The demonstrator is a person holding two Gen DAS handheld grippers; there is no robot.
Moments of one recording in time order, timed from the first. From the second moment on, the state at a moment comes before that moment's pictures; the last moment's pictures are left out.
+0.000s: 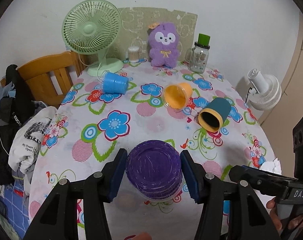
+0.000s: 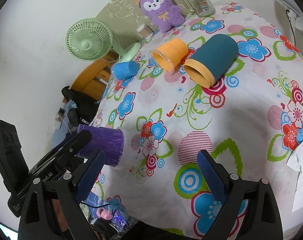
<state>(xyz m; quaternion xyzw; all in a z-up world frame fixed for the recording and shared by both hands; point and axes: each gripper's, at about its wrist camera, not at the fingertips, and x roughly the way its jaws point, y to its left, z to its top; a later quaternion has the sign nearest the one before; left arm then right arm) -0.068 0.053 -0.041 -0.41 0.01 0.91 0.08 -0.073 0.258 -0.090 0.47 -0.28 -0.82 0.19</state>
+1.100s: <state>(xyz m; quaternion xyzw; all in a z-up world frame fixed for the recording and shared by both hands) -0.059 0.061 -0.058 -0.42 -0.02 0.90 0.08 -0.073 0.263 -0.096 0.47 -0.27 -0.82 0.19</state>
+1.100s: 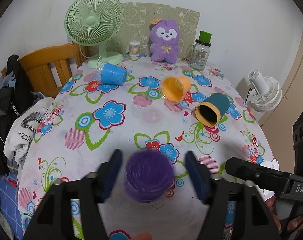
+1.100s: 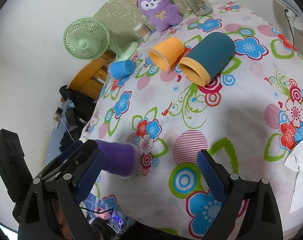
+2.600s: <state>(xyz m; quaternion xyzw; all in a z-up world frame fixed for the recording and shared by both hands) -0.034 0.035 -0.033 -0.36 -0.04 0.93 0.05 -0.056 0.232 -0.048 0.40 -0.17 -0.88 0.17</state>
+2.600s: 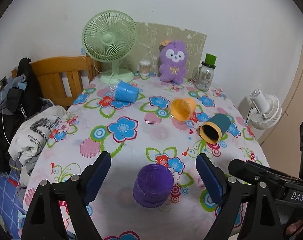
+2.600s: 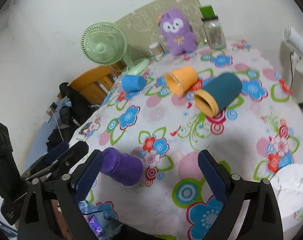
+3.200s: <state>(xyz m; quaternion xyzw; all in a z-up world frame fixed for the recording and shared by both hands) -0.009 0.017 -0.008 -0.29 -0.04 0.96 0.02 -0.038 0.213 -0.017 0.33 -0.13 -0.92 0.19</state>
